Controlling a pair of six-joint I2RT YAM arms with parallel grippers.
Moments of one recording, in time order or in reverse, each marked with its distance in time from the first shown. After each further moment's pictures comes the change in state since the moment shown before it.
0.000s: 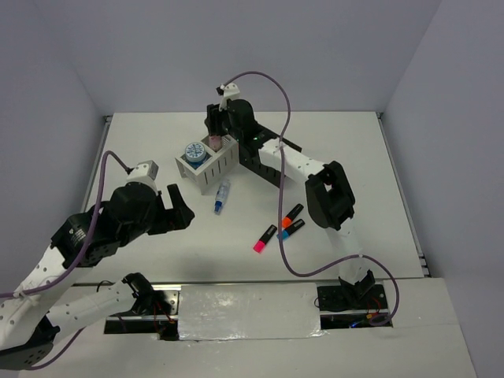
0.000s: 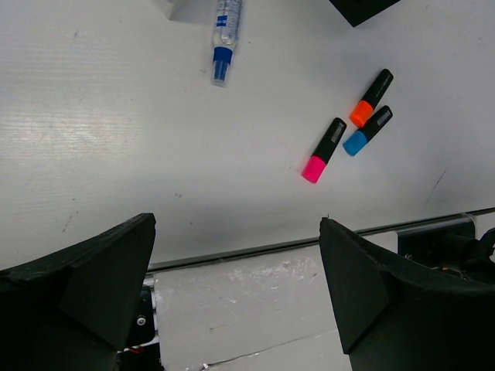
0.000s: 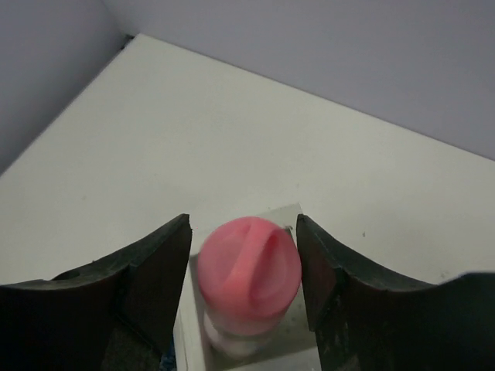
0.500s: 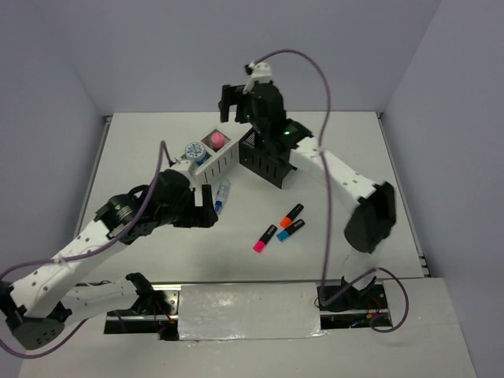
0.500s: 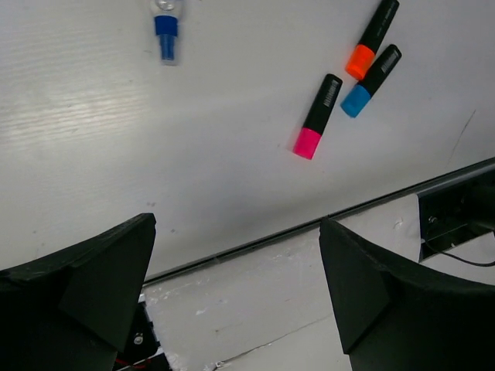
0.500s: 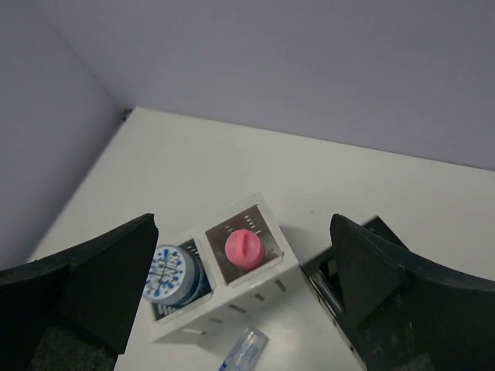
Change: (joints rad) left arm -0.003 0.180 -0.051 0.138 0.148 0.113; right arm 0.009 -0.345 -0.130 -0.183 0.143 0.040
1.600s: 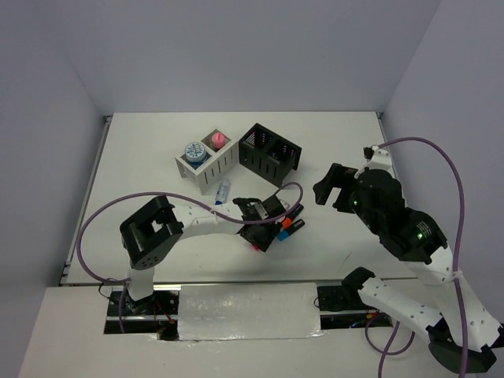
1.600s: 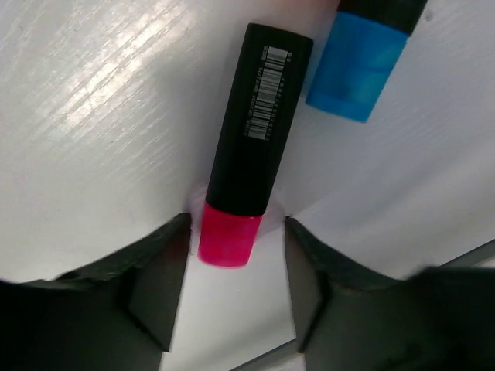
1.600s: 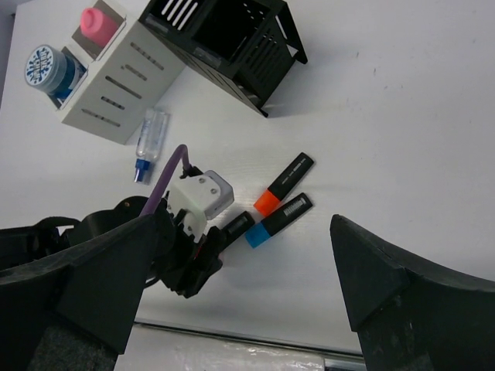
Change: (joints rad) left arm -0.261 0.917 0.112 0.410 0.101 0.247; right arm -0.080 -1.111 -0.626 -0.853 0.137 0.365
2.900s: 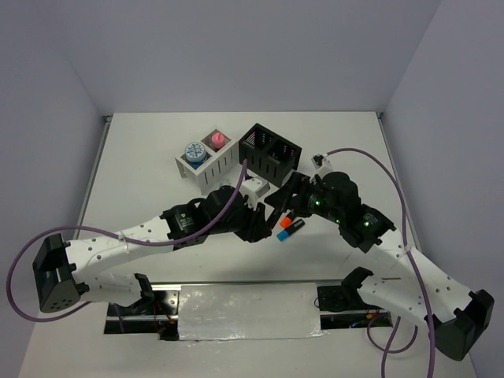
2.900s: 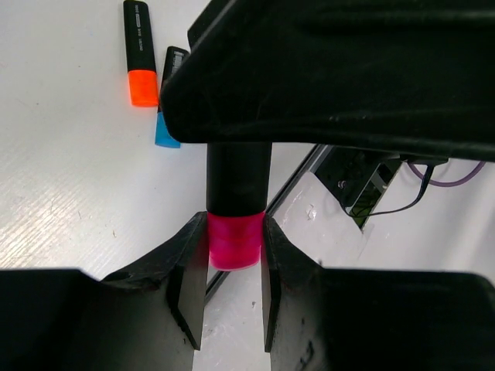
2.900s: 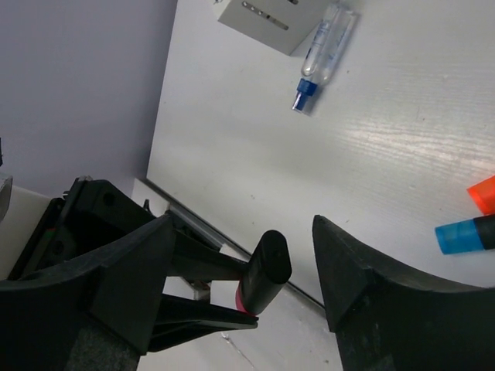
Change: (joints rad) left arm -0.024 -0.634 -0.258 0.299 0.114 -0.073; right arm 0.045 0.090 -0.373 0.582 -0.506 0.256
